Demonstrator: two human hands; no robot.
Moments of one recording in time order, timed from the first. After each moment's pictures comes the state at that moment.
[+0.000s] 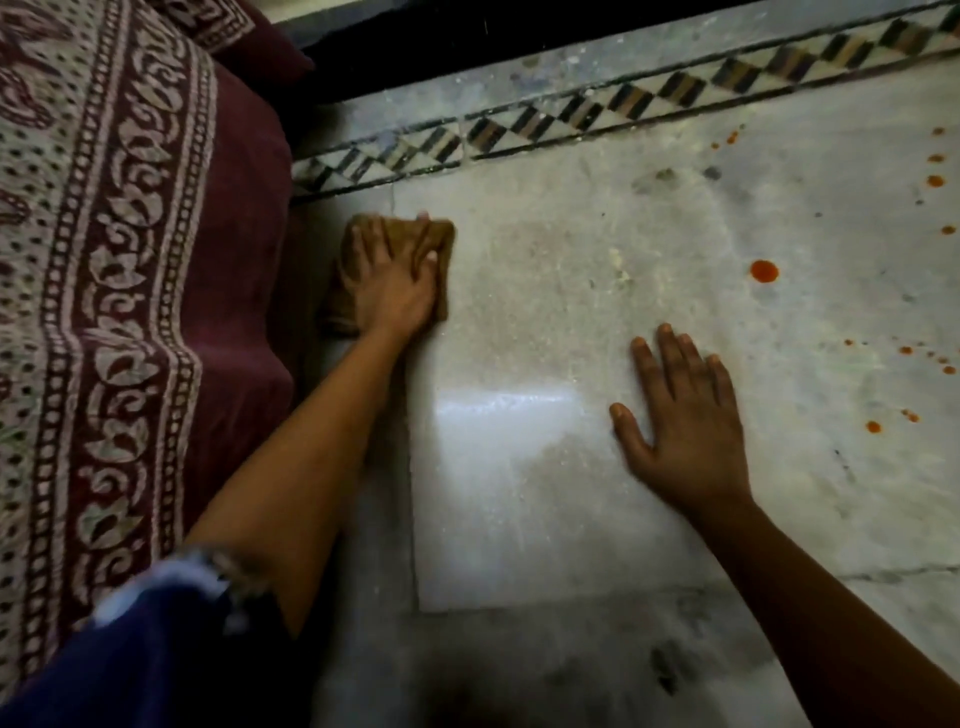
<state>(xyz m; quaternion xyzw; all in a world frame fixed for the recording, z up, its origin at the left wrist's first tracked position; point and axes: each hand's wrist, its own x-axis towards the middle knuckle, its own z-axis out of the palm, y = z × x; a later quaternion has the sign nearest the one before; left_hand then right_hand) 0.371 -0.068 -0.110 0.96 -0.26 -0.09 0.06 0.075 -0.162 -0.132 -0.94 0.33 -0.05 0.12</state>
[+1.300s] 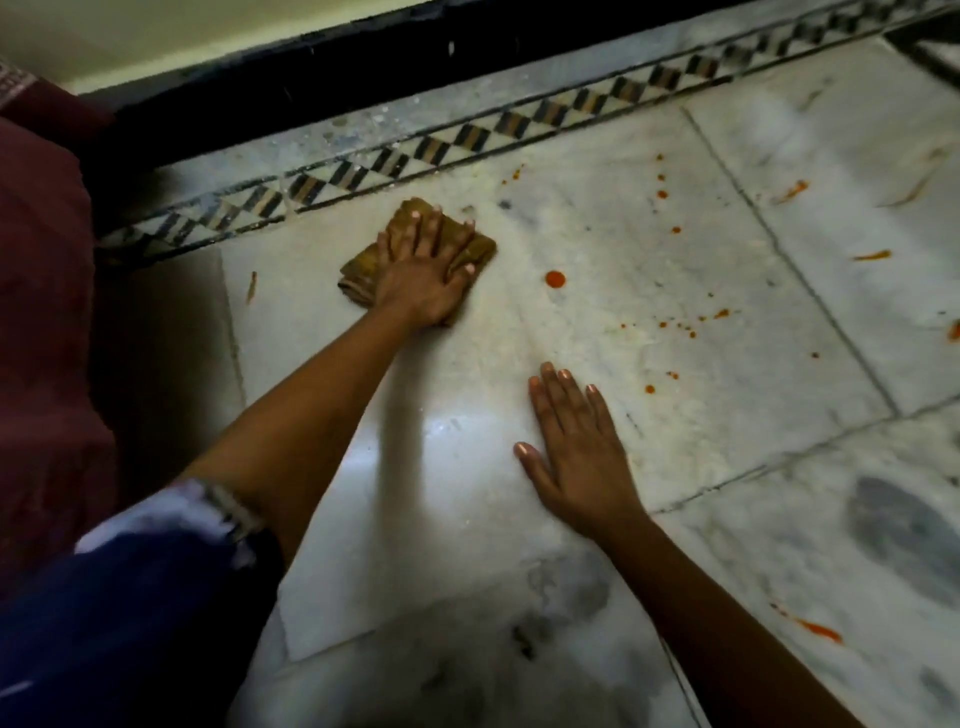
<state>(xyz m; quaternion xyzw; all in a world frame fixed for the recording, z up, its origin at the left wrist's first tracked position) 0.271 -0.216 -0.103 0.83 -0.54 -0.15 0.00 0.005 -0.168 -0.125 -0.93 0.34 -0.04 0.13</state>
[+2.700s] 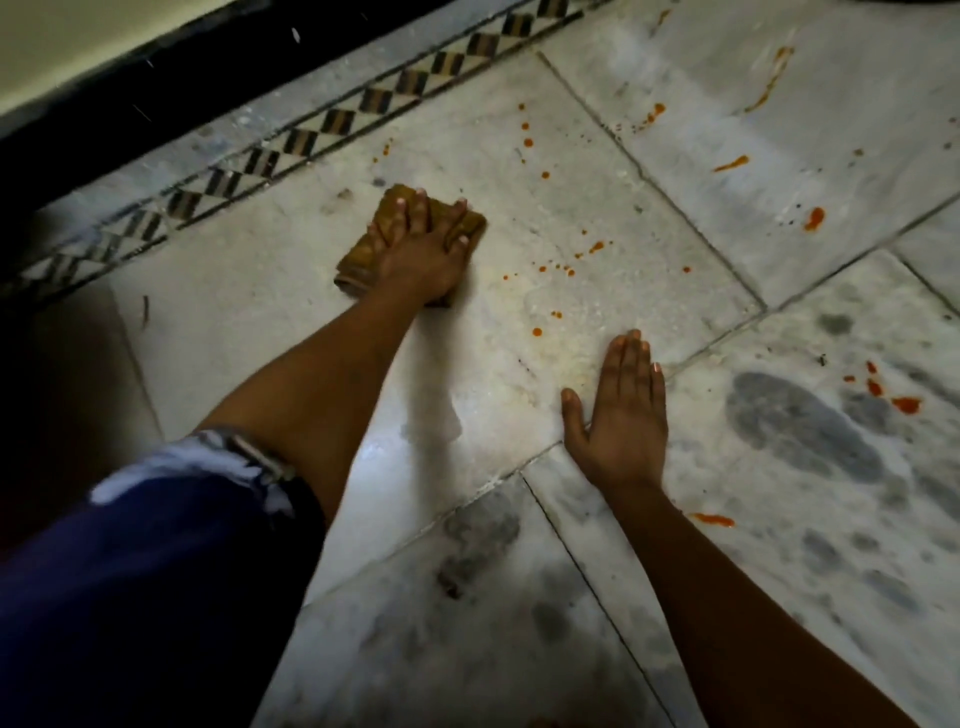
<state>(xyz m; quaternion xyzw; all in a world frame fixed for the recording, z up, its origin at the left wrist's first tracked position) 0.151 -0.272 -0.091 0.81 -0.55 -0.20 -0.03 -0.104 -0.183 -0.131 -0.79 0.60 -0.09 0.10</state>
